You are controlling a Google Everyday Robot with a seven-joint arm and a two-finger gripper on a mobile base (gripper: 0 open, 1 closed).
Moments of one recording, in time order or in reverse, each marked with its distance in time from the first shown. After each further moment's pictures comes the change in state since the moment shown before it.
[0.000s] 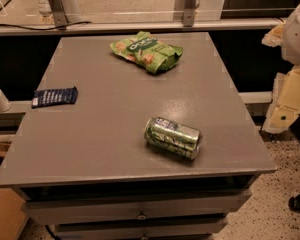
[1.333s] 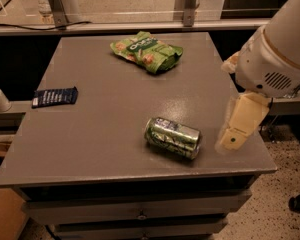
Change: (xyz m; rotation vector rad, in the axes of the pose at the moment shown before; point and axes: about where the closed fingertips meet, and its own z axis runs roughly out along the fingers) arm -0.059 0.044 0.041 -0.118 -0.153 0.029
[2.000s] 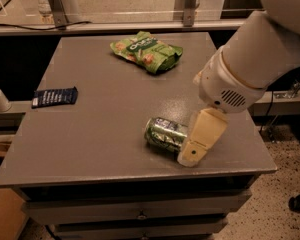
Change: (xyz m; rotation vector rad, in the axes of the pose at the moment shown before) arm -0.042 0.025 0.039 -0.038 -0.052 0.025
